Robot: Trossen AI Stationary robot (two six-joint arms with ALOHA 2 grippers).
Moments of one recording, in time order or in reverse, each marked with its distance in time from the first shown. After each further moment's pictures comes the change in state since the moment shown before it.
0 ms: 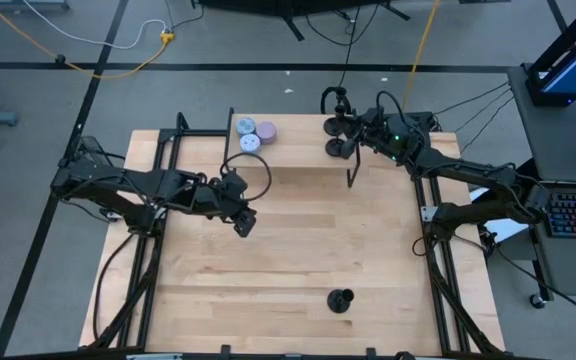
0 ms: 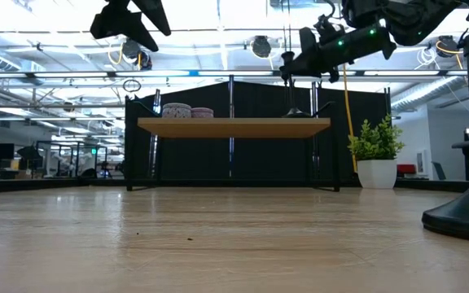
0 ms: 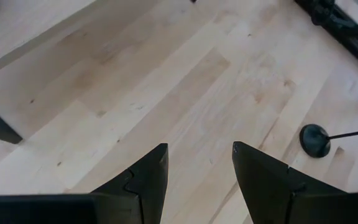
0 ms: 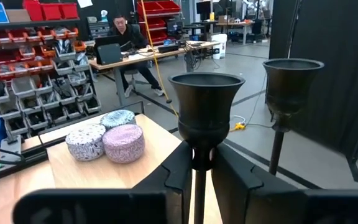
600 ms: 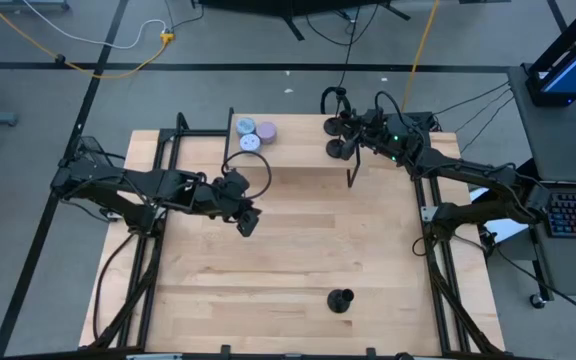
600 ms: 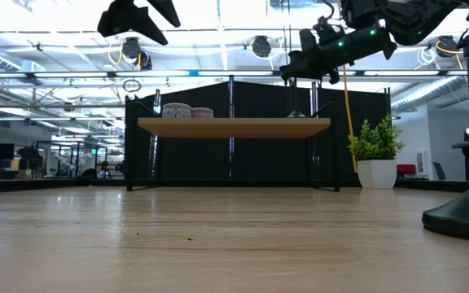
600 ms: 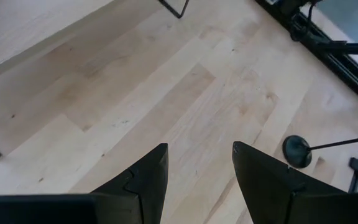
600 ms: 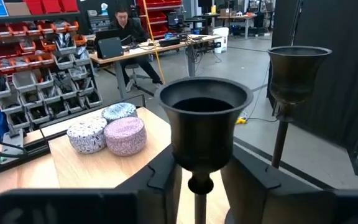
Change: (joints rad) left arm 0.000 0.000 0.000 0.074 -0.004 0.012; right arm 0.002 -0.001 0.000 -0.027 -0.004 0.004
